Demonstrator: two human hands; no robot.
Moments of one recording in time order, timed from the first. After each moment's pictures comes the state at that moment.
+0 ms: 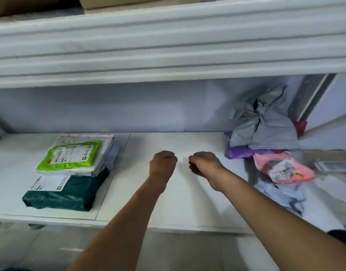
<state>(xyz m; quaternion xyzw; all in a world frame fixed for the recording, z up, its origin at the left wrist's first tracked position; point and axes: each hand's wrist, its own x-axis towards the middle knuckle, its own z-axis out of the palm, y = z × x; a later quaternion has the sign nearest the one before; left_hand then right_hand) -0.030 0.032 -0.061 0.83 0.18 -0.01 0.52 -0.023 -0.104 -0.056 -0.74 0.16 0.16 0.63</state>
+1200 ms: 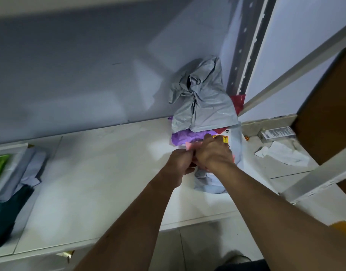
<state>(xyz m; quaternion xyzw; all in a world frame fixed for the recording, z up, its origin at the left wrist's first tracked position) -0.008 -0.185 -0.105 0.68 0.13 -0.28 0.66 -0.016 -0.280 -0.078 -0.94 0.25 0.10 0.21</state>
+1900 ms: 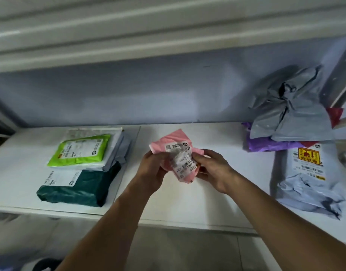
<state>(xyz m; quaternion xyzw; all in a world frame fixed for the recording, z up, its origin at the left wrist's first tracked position) -0.028 0.086 -0.072 0.59 0.19 -0.06 0.78 -0.014 -0.088 -0.099 -0.60 0.13 0.21 0.76</state>
